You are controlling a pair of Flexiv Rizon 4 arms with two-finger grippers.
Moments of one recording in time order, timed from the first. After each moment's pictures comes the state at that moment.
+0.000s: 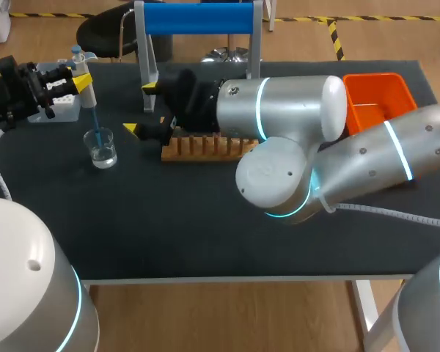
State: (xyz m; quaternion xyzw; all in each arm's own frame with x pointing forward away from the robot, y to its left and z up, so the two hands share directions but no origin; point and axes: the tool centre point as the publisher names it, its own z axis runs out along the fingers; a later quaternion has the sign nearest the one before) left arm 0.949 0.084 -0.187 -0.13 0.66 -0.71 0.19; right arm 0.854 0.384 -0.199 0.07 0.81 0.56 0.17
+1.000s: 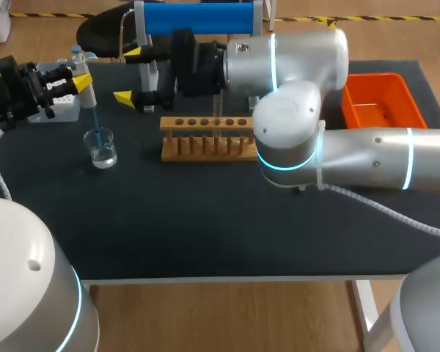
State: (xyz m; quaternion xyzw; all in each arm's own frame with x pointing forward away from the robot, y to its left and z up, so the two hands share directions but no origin) left arm 0.949 0.084 -0.187 -0.13 0.66 -0.71 0.19; right arm 0.862 0.404 -0.131 -0.03 0.76 0.64 0.08
